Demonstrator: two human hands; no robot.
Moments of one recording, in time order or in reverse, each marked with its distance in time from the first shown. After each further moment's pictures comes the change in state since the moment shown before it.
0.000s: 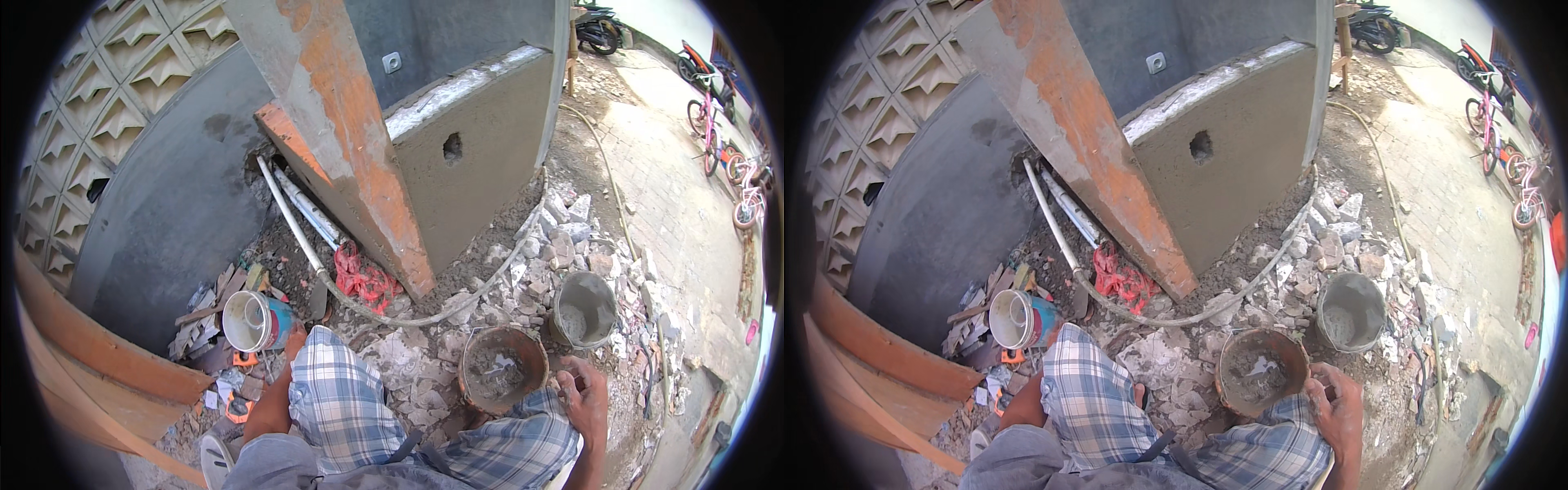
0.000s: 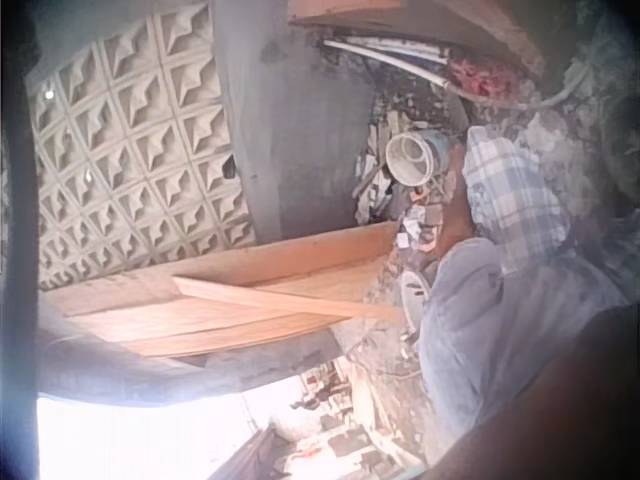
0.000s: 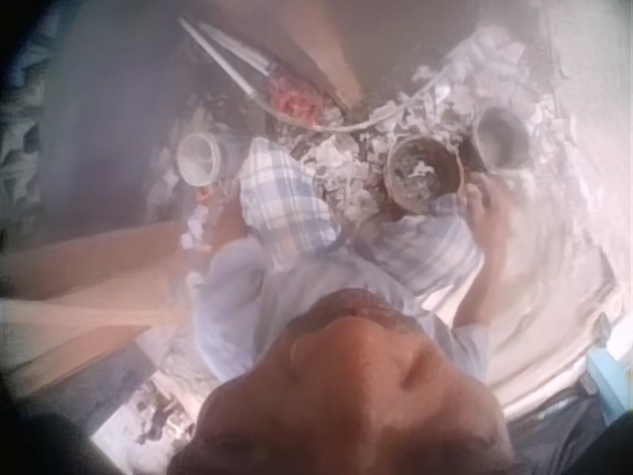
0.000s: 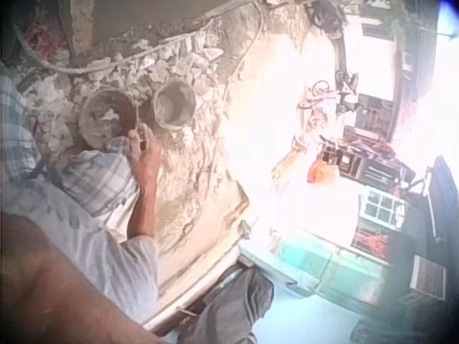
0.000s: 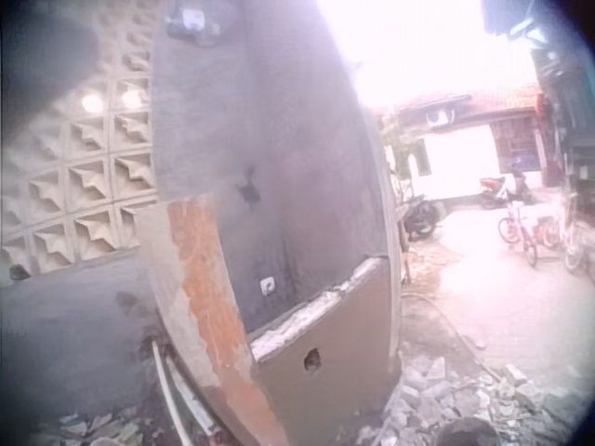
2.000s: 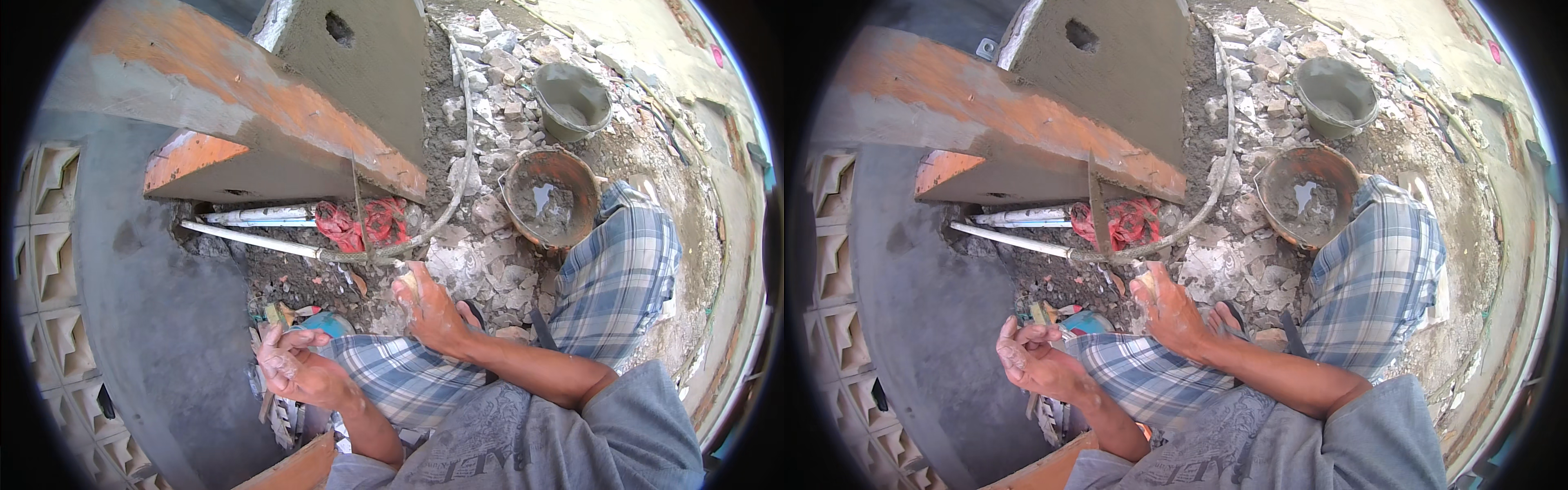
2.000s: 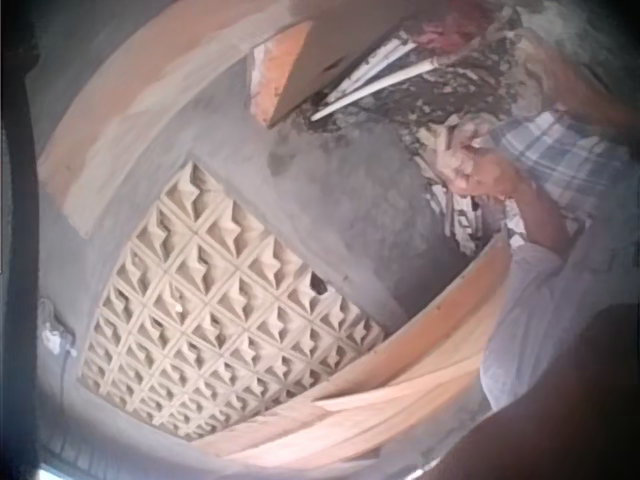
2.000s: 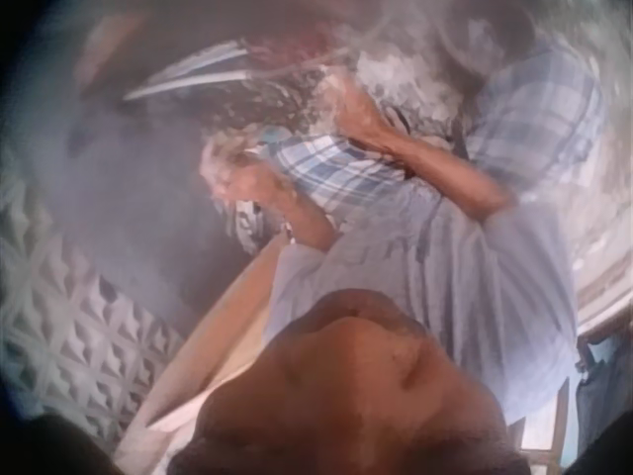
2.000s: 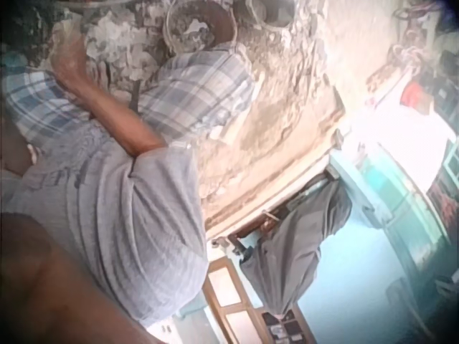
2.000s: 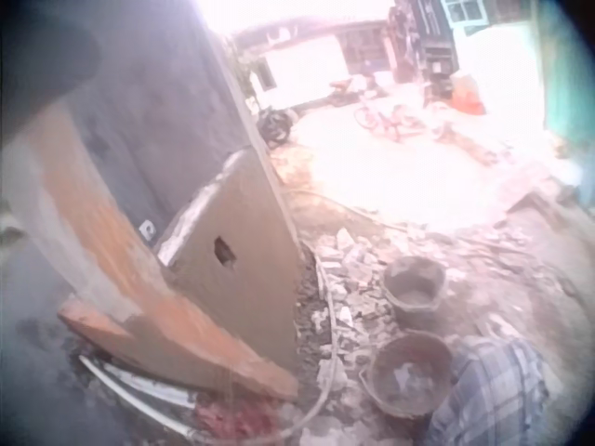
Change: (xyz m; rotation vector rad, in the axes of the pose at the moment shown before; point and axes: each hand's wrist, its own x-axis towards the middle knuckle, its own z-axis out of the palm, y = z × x) left_hand -0.043 0.074 -0.285 -1.566 0.438 0.507; right_hand -0.015 -0.124 0.381 0.510 0.029 0.199
